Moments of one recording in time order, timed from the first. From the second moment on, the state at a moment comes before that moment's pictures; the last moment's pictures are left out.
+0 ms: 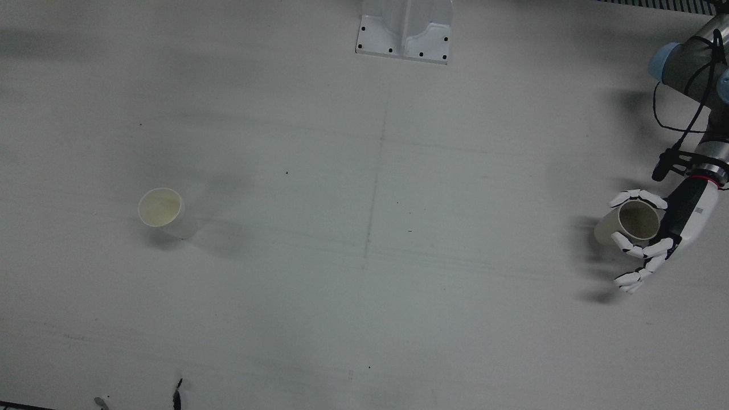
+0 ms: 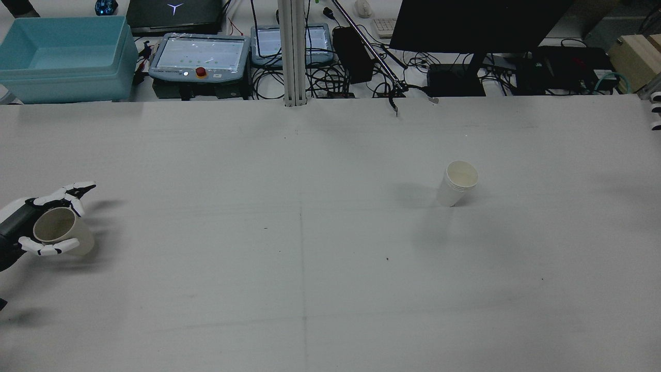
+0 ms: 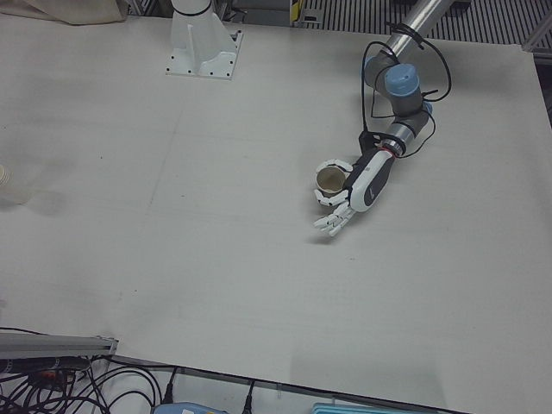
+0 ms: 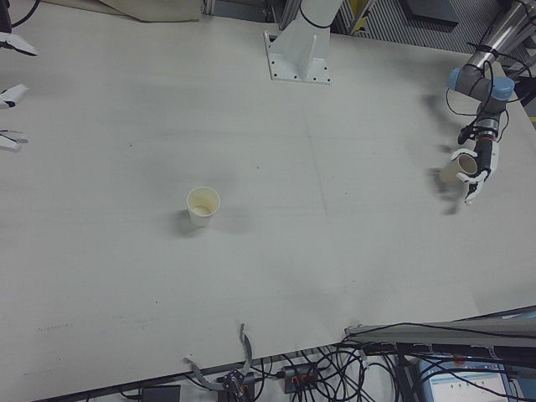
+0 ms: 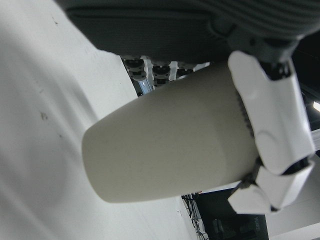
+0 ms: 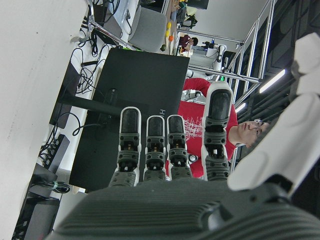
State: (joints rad) left arm -0.63 -1.40 -1.70 -0.35 1.07 0.55; right arm 1.41 -1.88 1.95 -3.10 -1.58 -0.19
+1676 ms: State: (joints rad) left arm -0.65 -1.66 -1.79 0.06 1.07 0.20; right arm 0.80 -1.53 1.43 -2.81 -1.18 -0.65
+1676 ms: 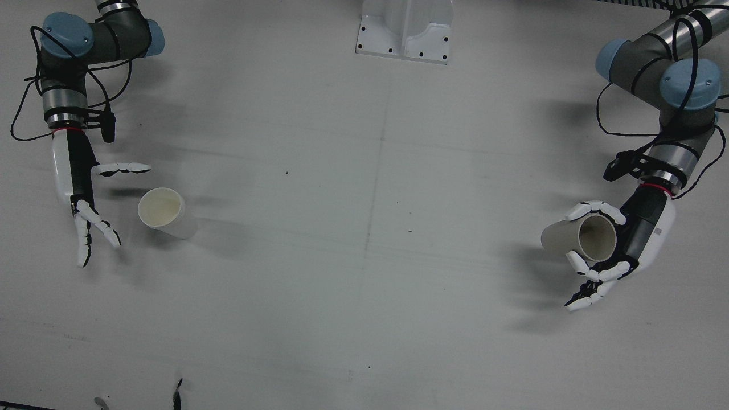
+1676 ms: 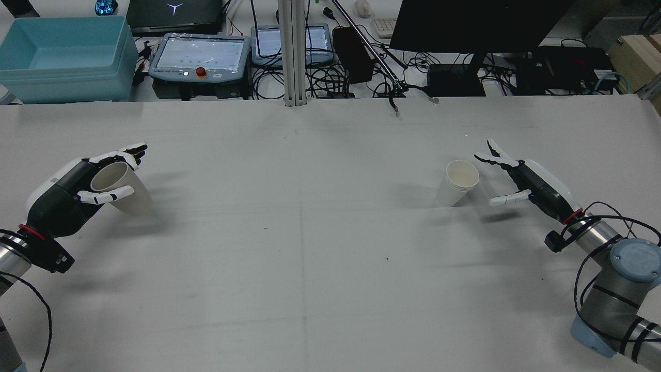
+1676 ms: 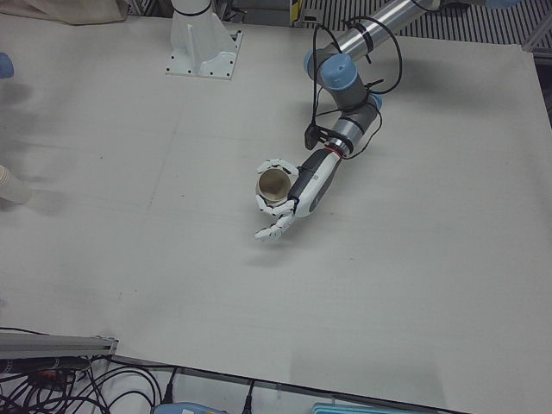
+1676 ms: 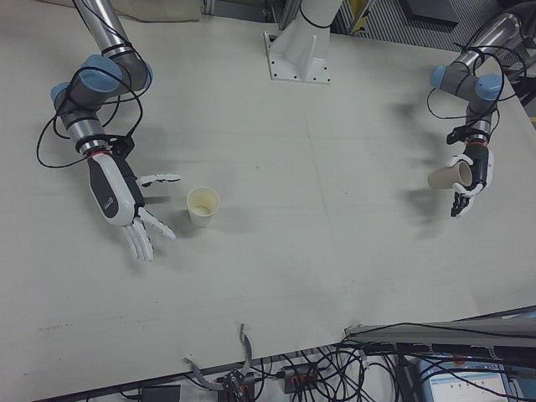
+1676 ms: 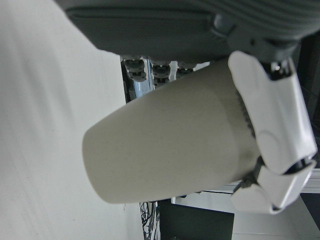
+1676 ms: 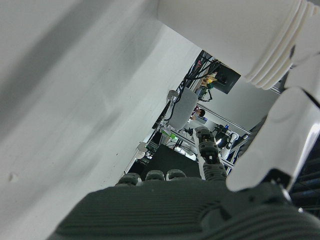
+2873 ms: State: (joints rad) left arm -0.65 -1.67 -1.78 0.06 1.06 0.21; right arm 0.70 -1.44 1.44 -2.88 -1.06 -0.76
